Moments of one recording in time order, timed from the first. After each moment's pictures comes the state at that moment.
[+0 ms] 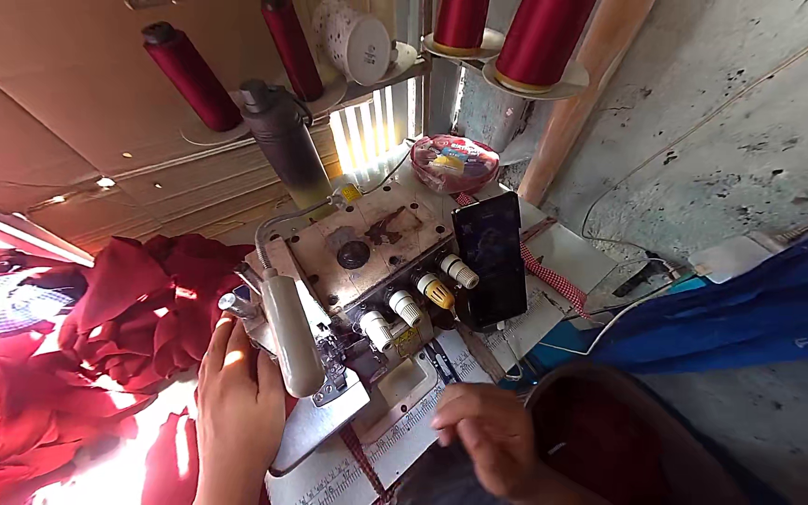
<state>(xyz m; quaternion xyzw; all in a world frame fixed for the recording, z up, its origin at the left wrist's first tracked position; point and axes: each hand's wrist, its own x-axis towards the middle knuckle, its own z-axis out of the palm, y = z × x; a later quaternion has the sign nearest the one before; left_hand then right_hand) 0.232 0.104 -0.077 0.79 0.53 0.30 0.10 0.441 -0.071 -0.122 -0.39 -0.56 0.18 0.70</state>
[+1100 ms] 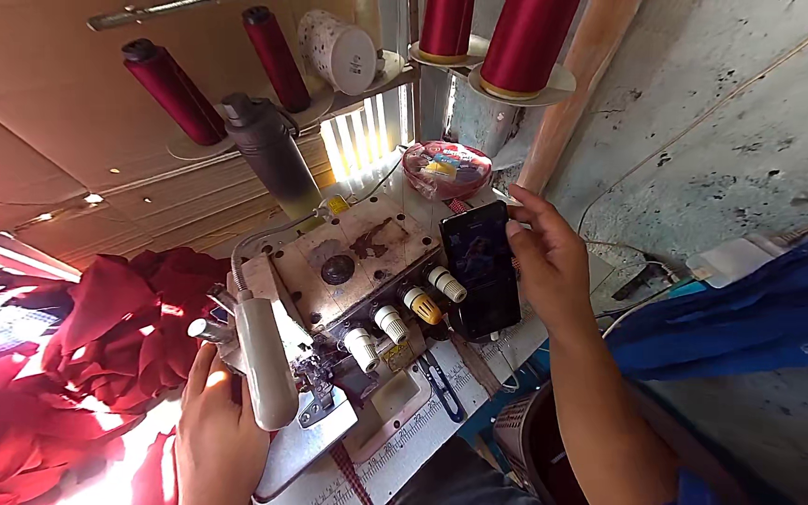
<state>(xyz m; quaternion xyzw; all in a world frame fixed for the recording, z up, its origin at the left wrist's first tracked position) 0.230 0.104 -0.082 0.78 0.54 0.30 0.08 0.593 -0.010 -0.047 -0.67 -0.44 0.04 0.60</state>
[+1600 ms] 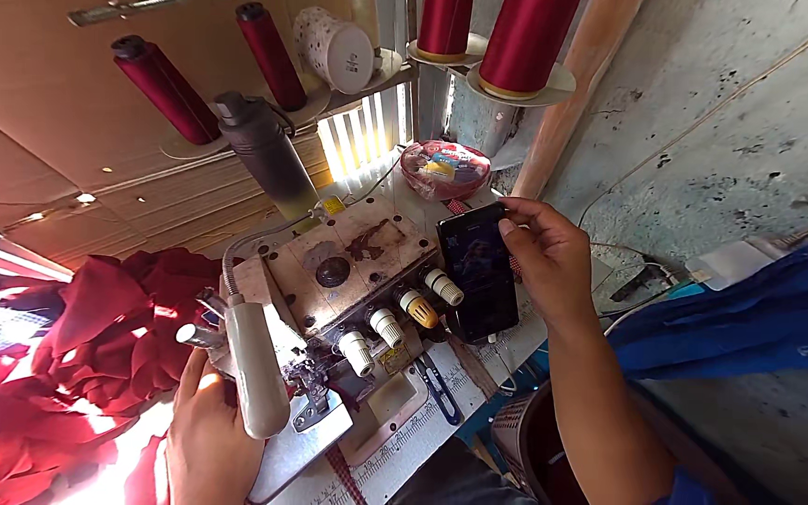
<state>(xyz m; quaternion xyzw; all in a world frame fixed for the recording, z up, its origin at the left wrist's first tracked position) 0.232 0.101 -0.078 0.78 0.55 0.29 0.08 0.602 -0.007 -0.048 -0.62 -0.43 0.06 0.65</state>
